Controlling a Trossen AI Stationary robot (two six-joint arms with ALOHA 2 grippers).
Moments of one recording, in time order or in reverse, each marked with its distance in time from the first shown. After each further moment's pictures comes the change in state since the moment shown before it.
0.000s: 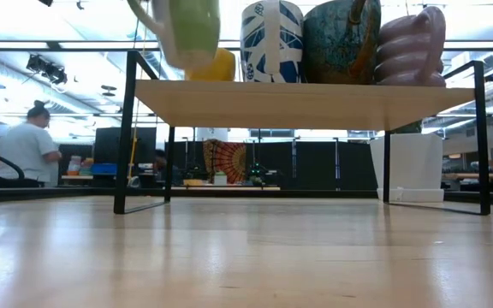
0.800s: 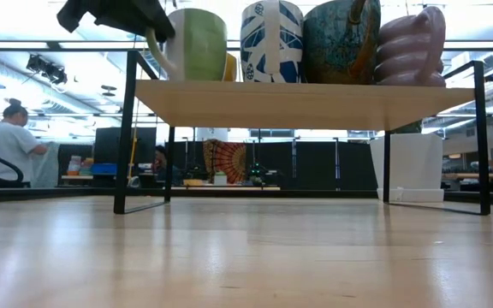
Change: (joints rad) left arm 0.165 0.004 0.000 0.002 0.198 0.028; right arm 0.000 0.000 0.000 0.000 0.000 0.002
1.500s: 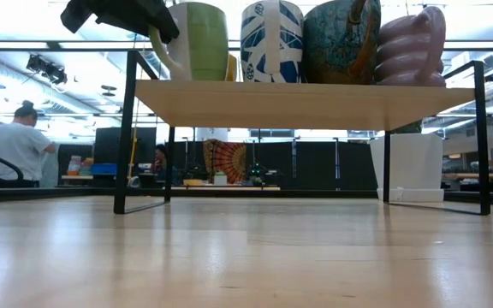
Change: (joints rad) left arm -0.013 0.000 0.000 0.093 0.103 0.081; right arm 0.000 0.000 0.000 0.000 -0.010 0.008
